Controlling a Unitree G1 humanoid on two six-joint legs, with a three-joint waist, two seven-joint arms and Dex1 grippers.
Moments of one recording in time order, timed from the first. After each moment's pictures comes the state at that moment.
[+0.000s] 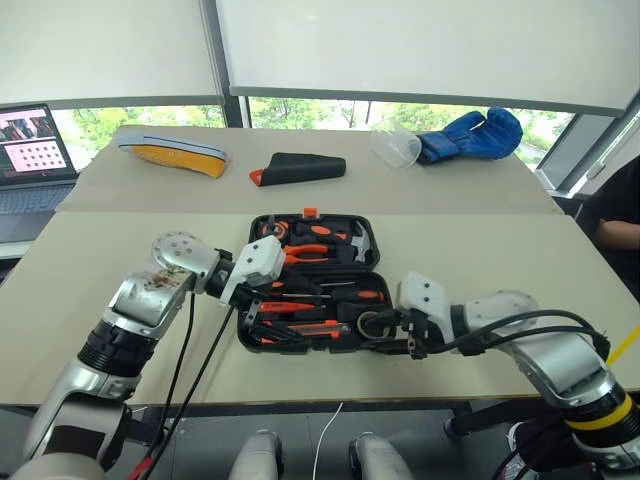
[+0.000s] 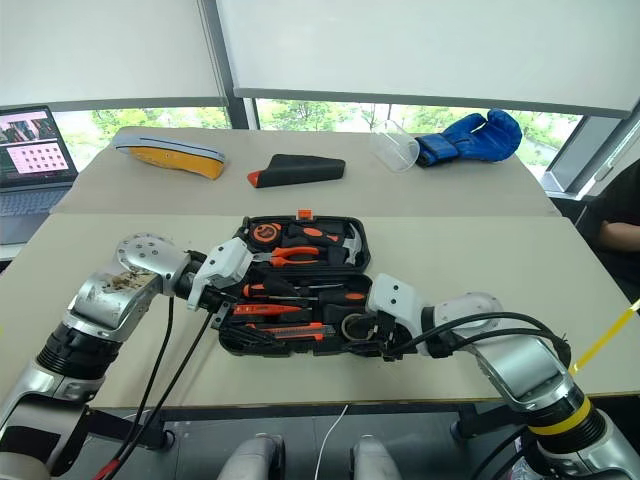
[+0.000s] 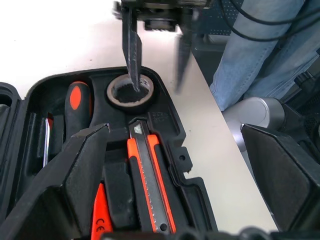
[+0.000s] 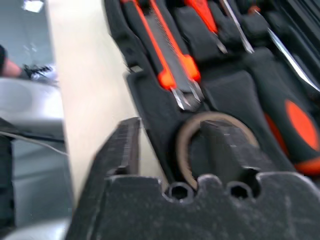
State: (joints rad) left arm -0.67 0.71 -0.26 -0.07 -0.36 0.44 -1.47; right arm -0.38 -0.81 0.27 -0.47 0.38 0.75 0.97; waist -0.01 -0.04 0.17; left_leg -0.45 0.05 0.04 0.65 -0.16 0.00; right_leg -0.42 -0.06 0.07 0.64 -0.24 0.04
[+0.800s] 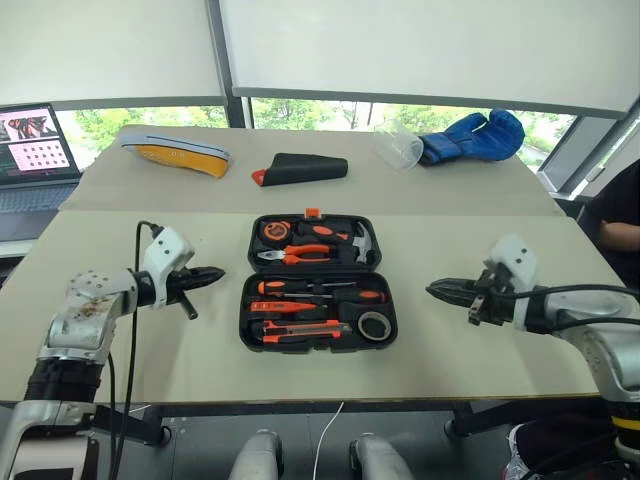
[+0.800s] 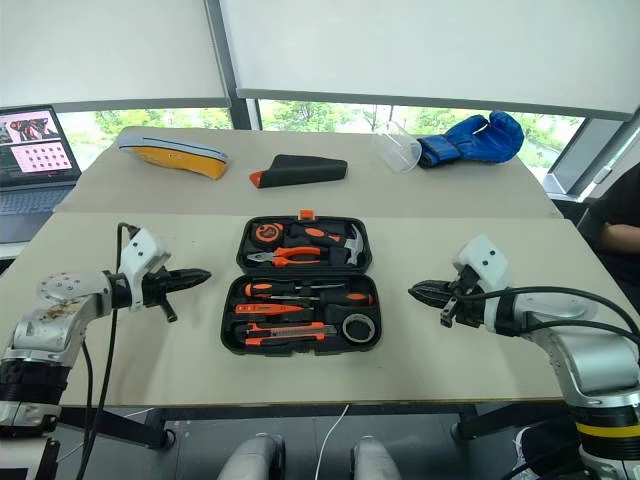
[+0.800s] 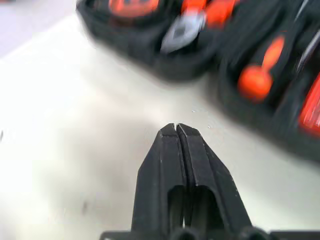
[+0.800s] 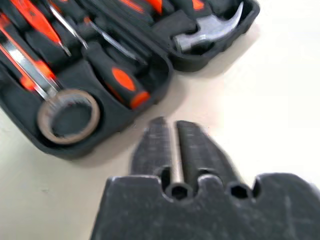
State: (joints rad) left arm -0.42 0.78 0.02 0.25 -0.20 0.29 -1.04; right arm -0.28 -0.84 -0.03 -0.17 0.37 0.58 0.92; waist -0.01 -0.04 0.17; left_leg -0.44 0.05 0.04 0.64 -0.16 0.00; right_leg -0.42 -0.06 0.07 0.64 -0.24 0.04
